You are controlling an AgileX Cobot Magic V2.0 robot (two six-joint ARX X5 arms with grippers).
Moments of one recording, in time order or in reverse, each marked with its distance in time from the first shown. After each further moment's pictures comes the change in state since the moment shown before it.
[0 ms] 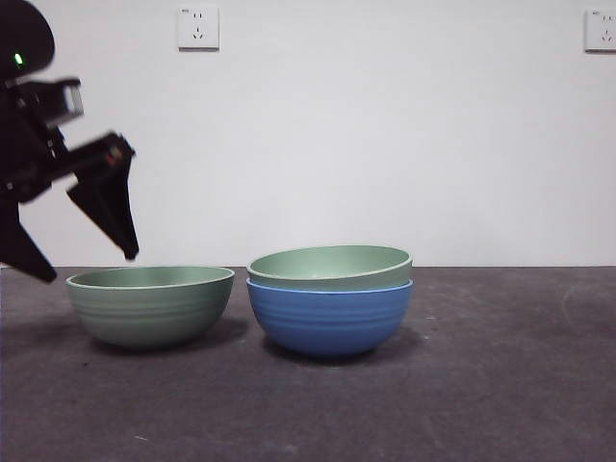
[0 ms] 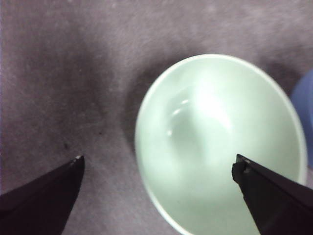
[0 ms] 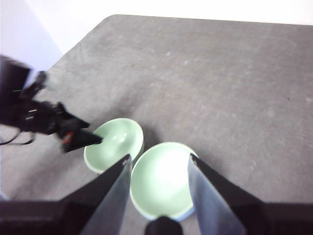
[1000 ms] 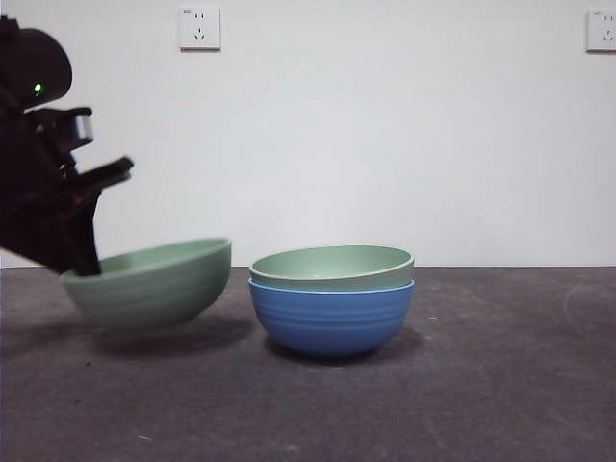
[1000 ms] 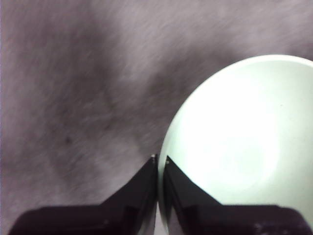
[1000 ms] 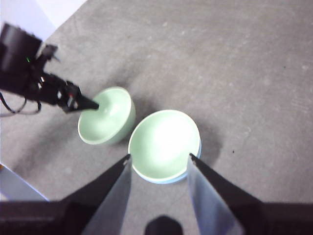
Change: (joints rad) left arm -0.009 0.074 0.064 -0.047 0.003 -0.040; right arm 0.000 -0.049 0.000 -0.148 0.000 -0.004
